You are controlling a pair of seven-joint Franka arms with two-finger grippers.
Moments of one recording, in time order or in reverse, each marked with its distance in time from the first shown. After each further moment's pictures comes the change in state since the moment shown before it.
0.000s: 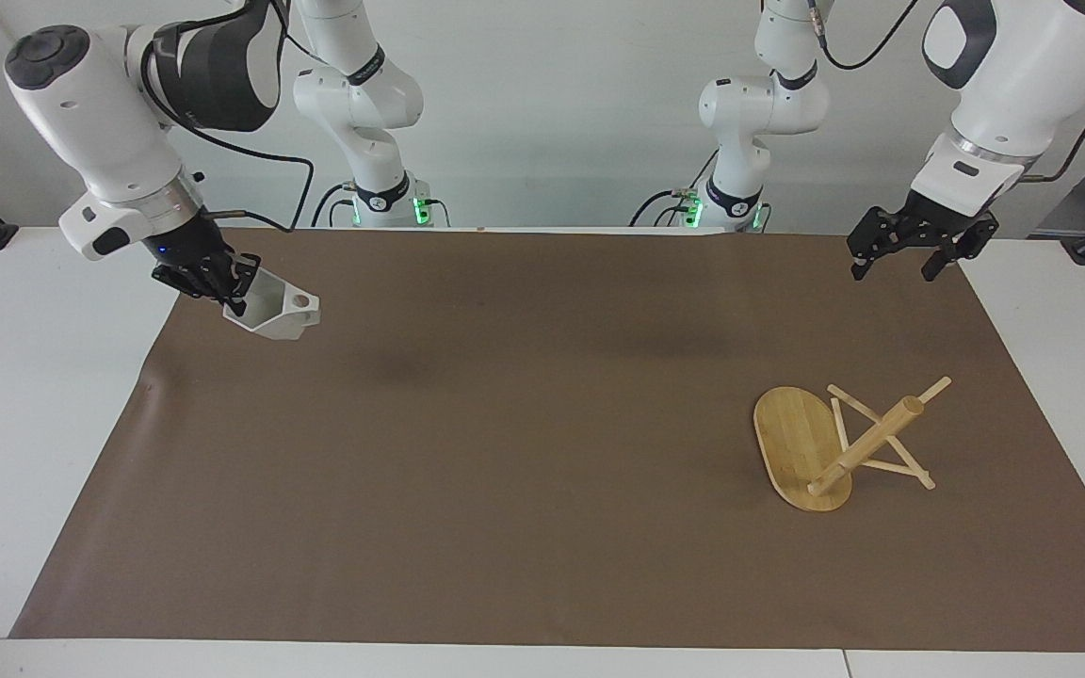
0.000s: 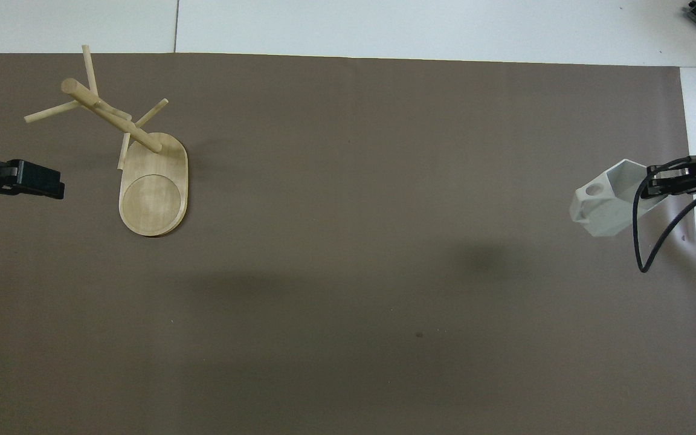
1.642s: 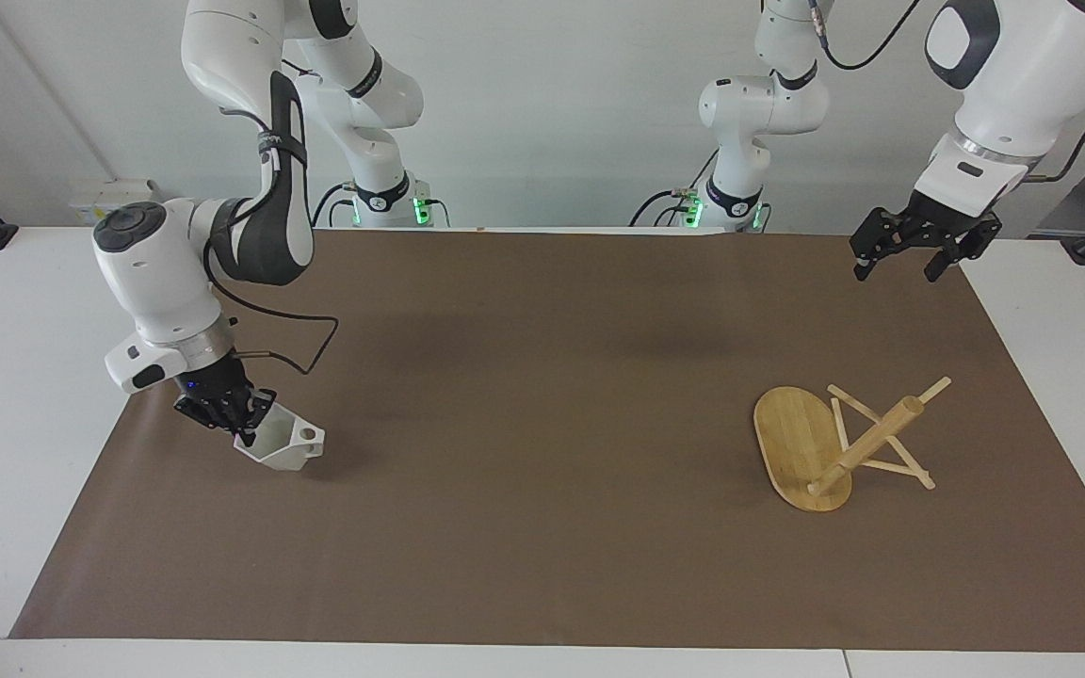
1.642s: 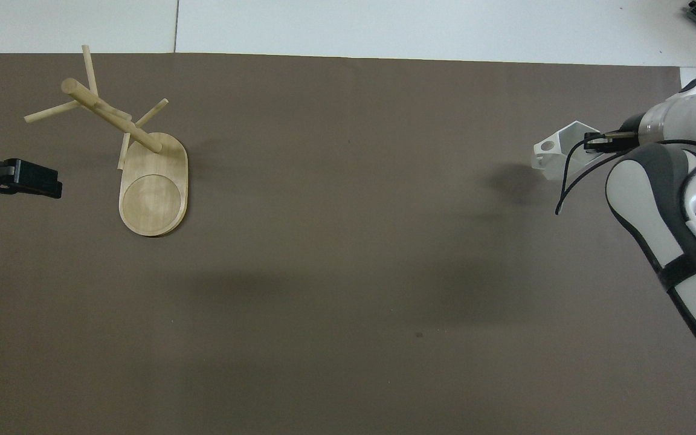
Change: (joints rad) left arm 0.002 0.001 0.002 0.003 0.000 0.003 0.002; right arm 0.000 0.229 -0.002 -0.107 0.000 0.546 0.000
